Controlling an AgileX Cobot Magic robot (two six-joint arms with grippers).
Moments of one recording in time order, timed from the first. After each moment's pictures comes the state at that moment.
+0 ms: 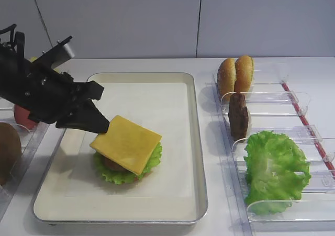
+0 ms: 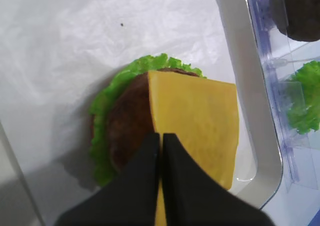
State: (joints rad) left arm -0.17 1.59 -0.94 -0.88 0.88 0.60; right arm -0.12 -0.02 -0.47 0.13 1.15 -0.18
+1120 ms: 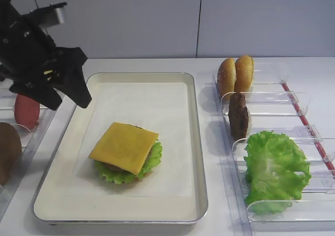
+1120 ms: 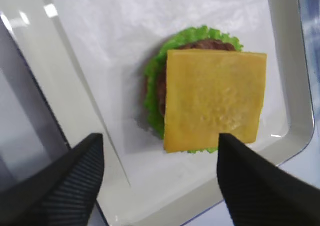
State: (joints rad) left arm -0.17 1.61 -1.27 -0.42 1.20 0.21; right arm -0.12 -0.02 -0.47 0.13 1.15 -0.18
